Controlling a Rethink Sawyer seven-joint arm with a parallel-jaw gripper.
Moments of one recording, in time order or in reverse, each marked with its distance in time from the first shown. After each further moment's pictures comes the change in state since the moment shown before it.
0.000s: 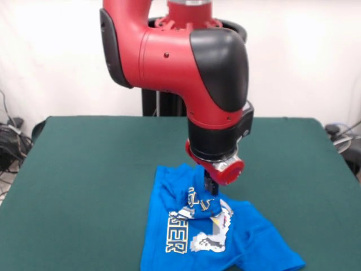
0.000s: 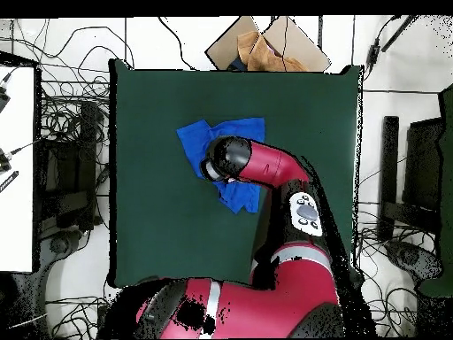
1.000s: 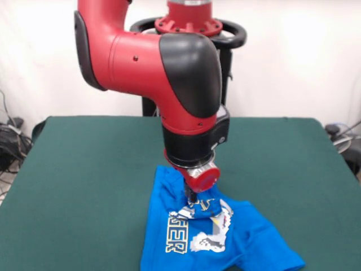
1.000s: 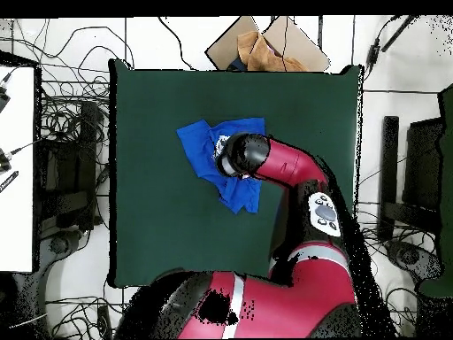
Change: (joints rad) arm -0.052 0.021 -0.004 -0.036 0.001 0.000 0.000
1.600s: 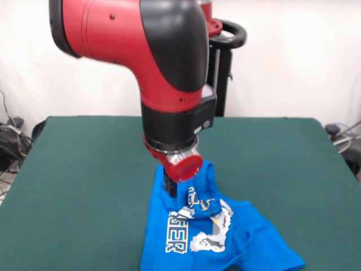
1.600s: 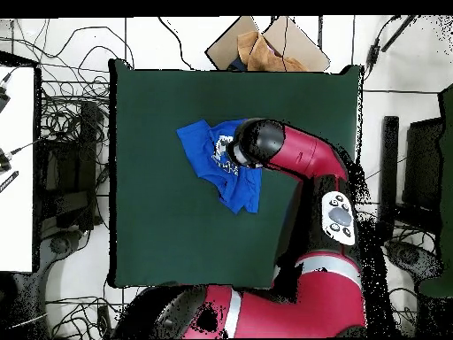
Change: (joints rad) arm 0.002 -0.047 -0.046 -0.069 0.000 0.045 0.000
